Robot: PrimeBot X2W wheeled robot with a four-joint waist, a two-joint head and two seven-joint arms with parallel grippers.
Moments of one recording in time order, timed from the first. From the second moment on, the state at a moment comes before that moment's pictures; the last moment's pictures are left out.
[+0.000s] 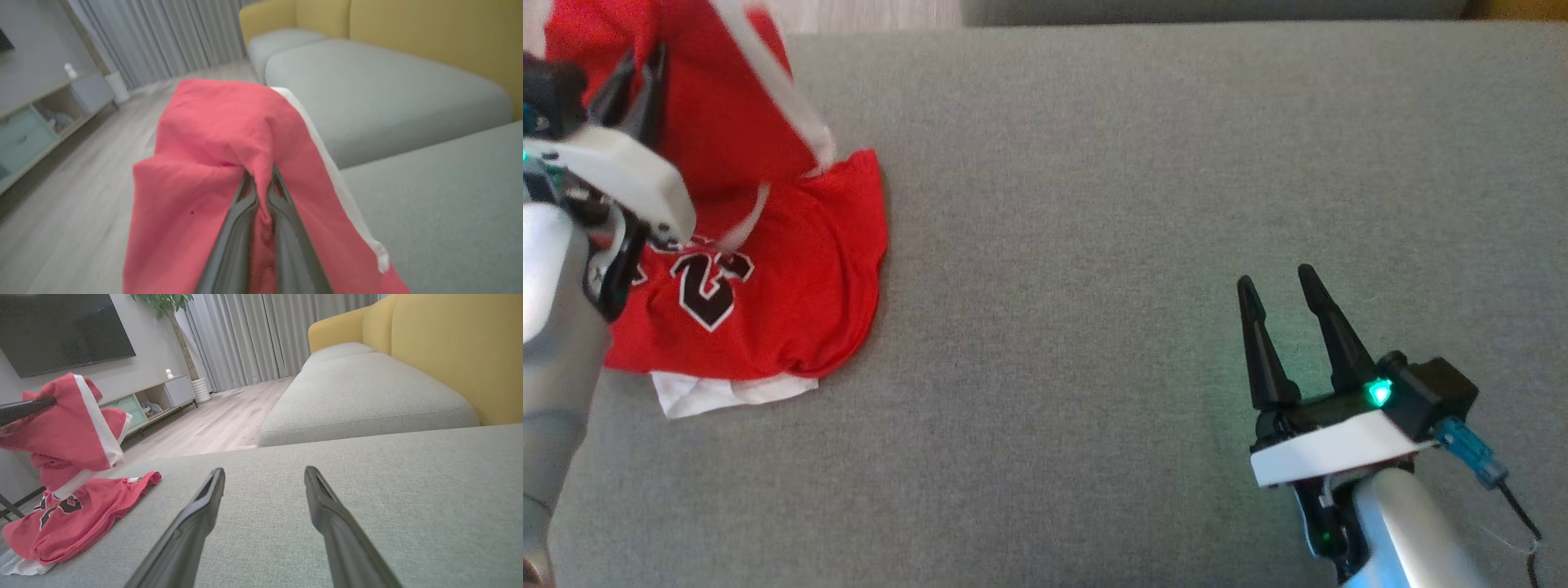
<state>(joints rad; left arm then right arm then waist) -0.91 0.49 -0.57 0.79 -0.54 -0.11 -0.01 -0.13 -0.05 0.21 0.20 0.24 0.13 -0.25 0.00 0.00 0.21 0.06</state>
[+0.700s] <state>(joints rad) -0.90 0.45 -0.72 0.43 -0.49 -0.12 0.00 -0.07 -0.05 0.19 0.18 0.30 0.13 -0.25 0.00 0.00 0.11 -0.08</state>
